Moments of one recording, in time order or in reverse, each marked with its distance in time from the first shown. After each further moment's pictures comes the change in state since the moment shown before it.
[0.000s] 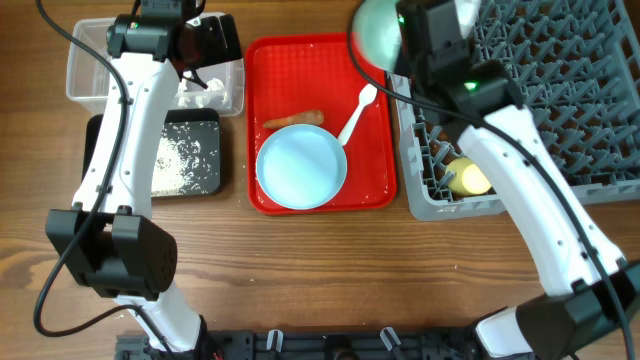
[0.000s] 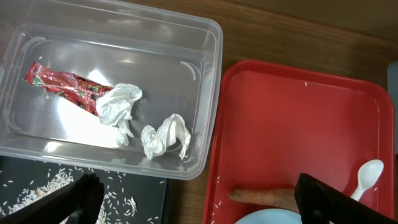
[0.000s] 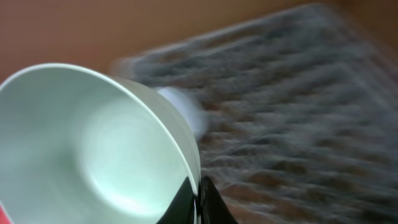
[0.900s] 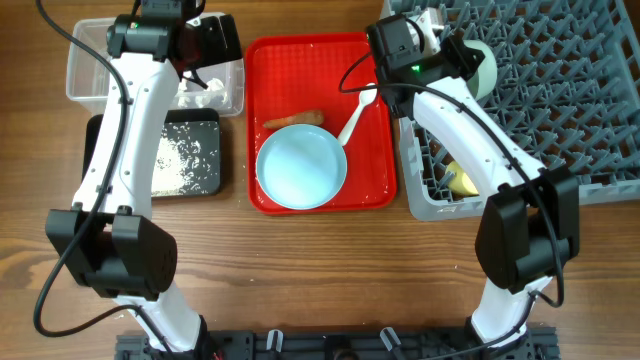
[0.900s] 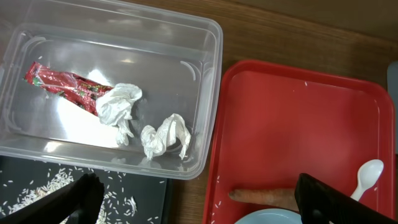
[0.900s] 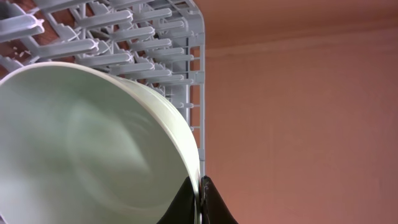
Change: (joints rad) left arm 0.000 0.000 0.000 0.000 0.000 0.000; right arm -0.030 0.320 -0.043 0.105 0.584 -0.848
